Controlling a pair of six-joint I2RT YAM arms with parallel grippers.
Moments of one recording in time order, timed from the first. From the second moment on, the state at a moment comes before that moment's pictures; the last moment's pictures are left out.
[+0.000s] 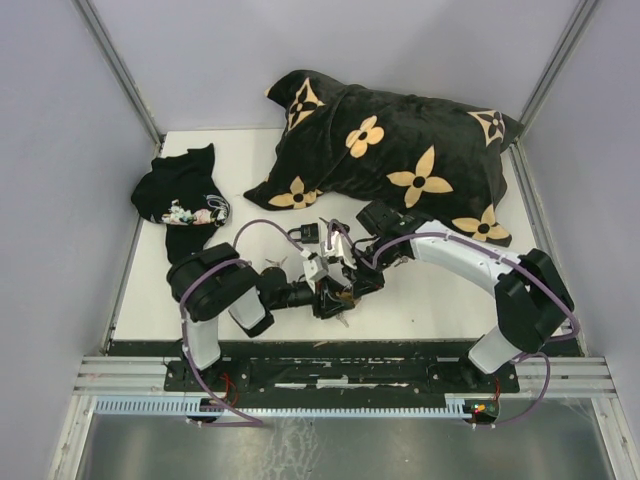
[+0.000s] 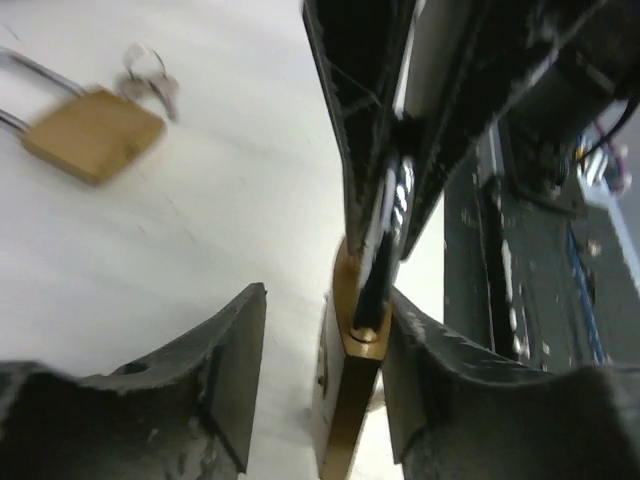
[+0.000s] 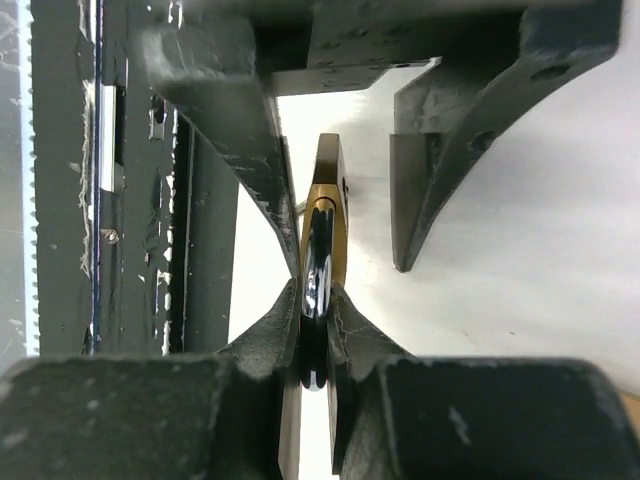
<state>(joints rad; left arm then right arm) -0.81 1.92 0.29 1.54 0.58 -0.22 0.72 1.58 1.10 -0.77 -0.71 -0.75</state>
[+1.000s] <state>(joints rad) -0.73 1.37 0.29 1.21 0.75 -0.38 0.53 1.43 1.42 -1.23 -0.91 -0.86</state>
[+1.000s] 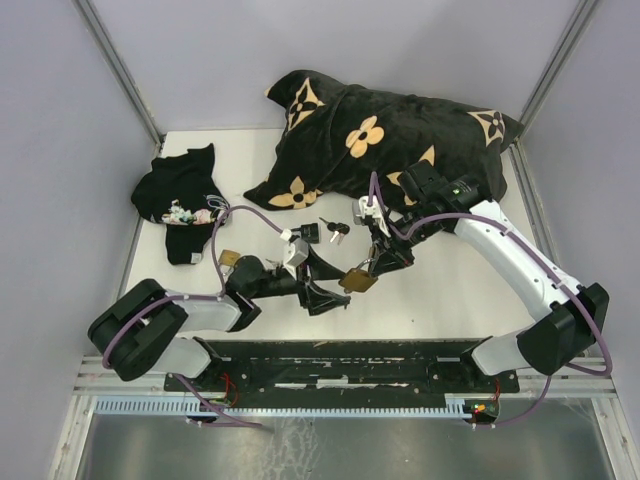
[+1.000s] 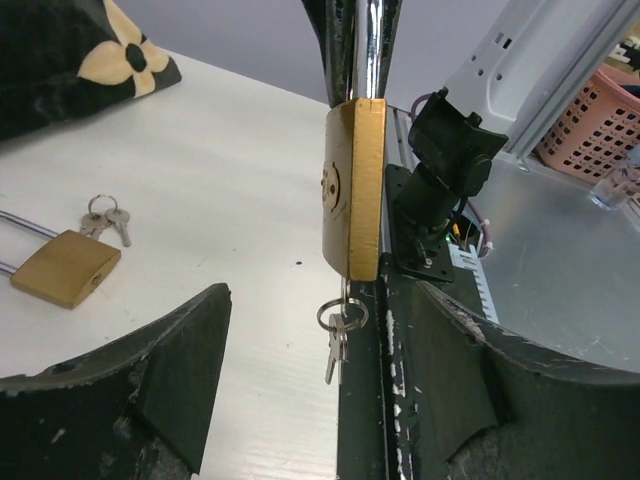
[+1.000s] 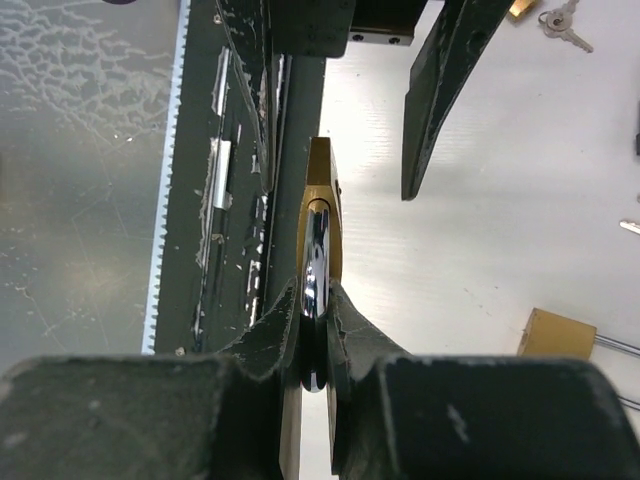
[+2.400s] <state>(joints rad) -0.54 1.65 0.49 0.72 0.54 -0.52 0.30 1.50 1.04 -0.72 -0.76 -0.39</state>
